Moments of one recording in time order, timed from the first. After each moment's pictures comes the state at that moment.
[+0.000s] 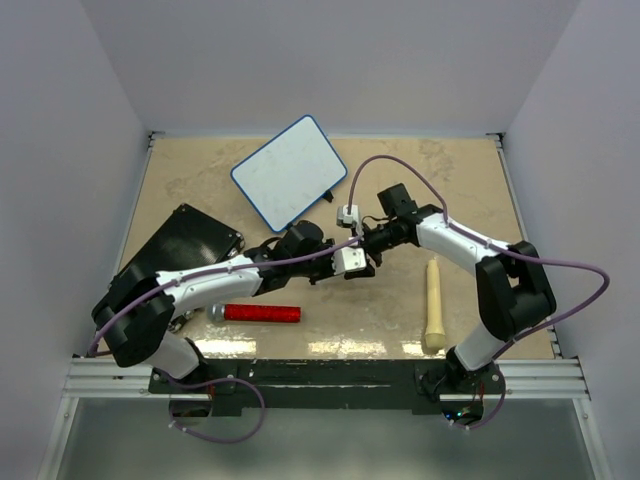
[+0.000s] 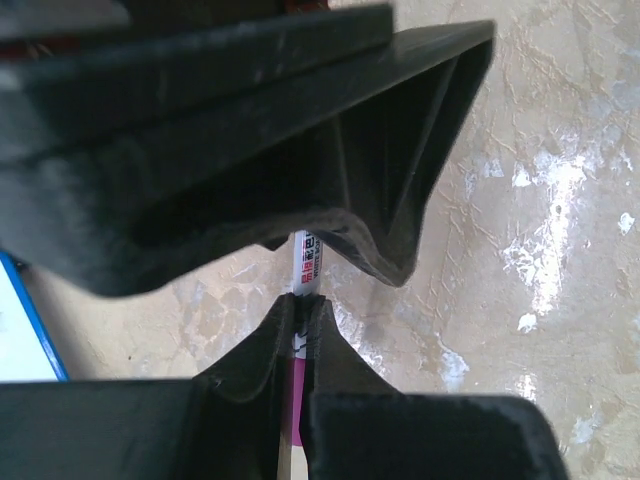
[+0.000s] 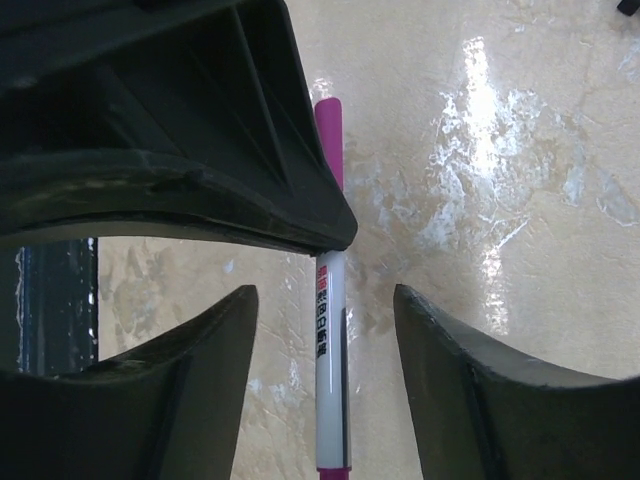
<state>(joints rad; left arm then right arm) -0.89 1.50 0.88 -0.02 0.19 0.53 0.45 1.62 1.05 -0.53 -0.90 -0.69</state>
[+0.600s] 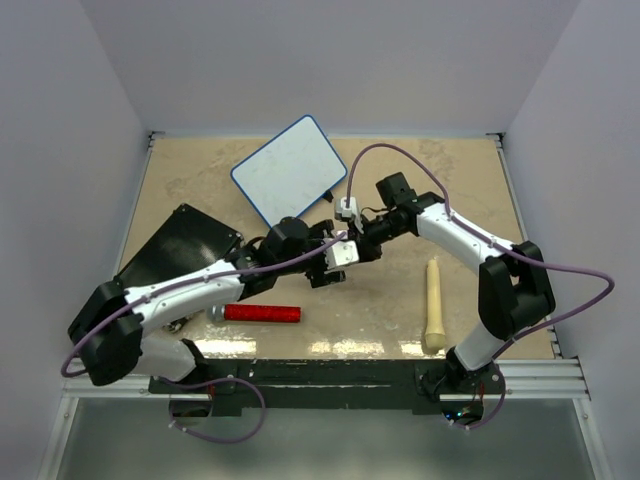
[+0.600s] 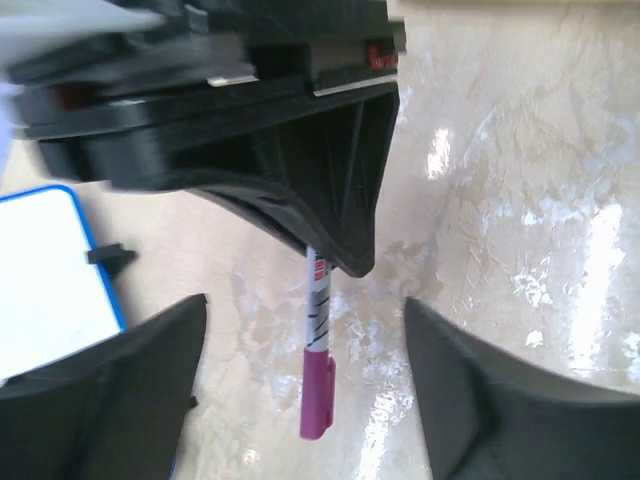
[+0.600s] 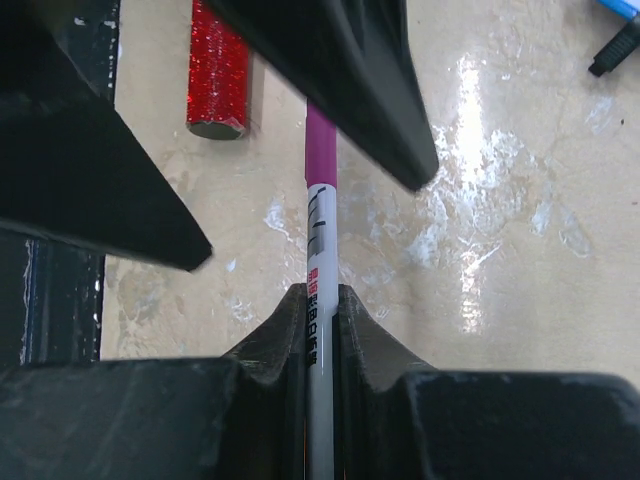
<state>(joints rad) -0.88 1.38 0.87 0.00 0.18 0.53 0.45 1.64 1.17 -0.67 -0.89 -0.77</state>
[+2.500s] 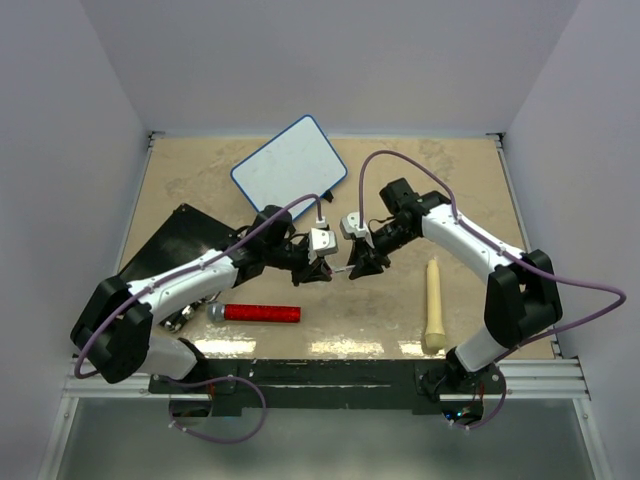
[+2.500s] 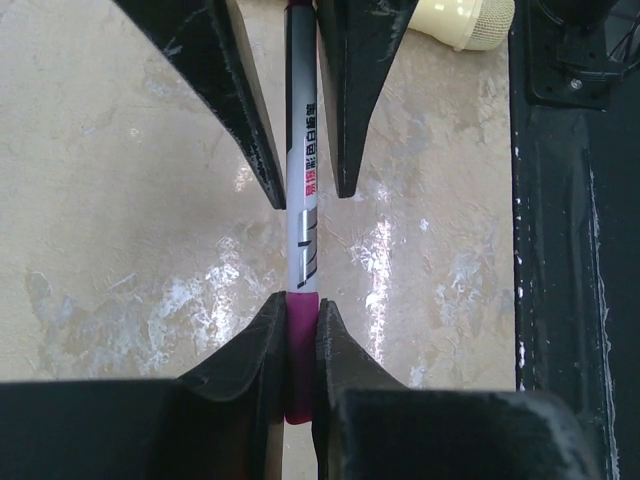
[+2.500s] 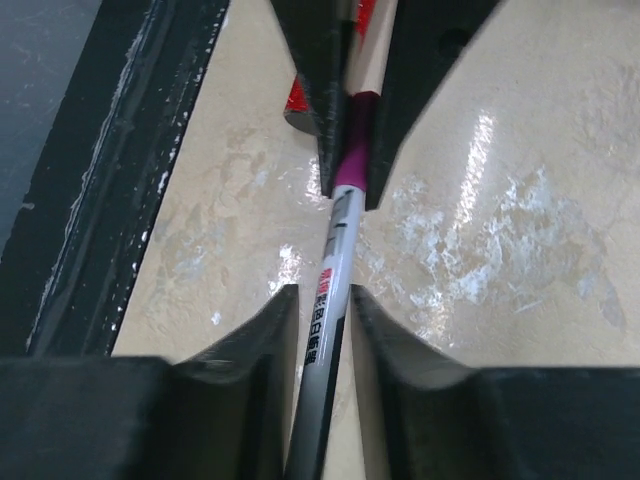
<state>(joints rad) -0.70 1.38 0.83 -0.10 0.70 0.35 0.46 1.58 1.19 -0.94 -1.01 -1.18</state>
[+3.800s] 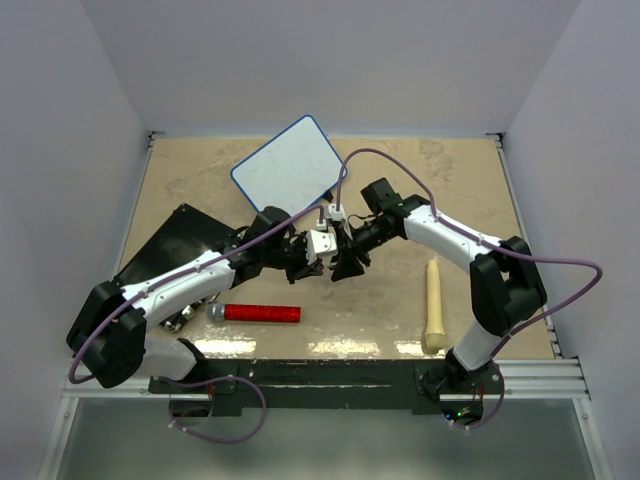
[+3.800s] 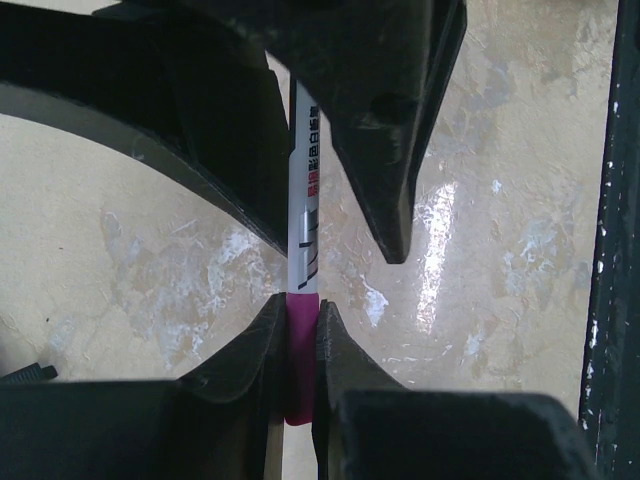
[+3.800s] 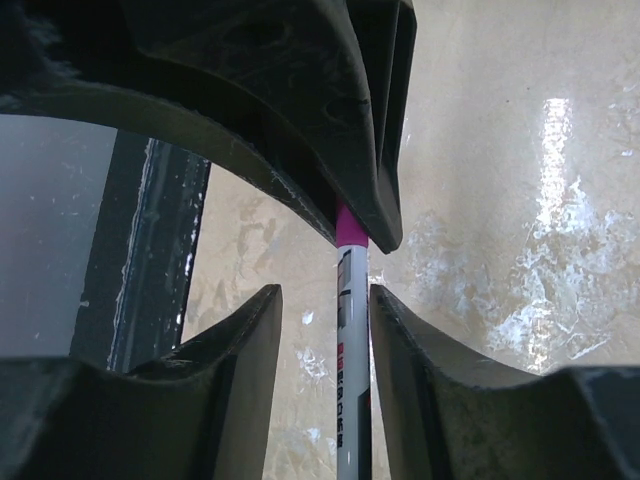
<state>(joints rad) -0.71 1.35 0.85 -0.18 0.52 0.44 0.53 1.68 1.20 -0.70 -1.05 -0.73</state>
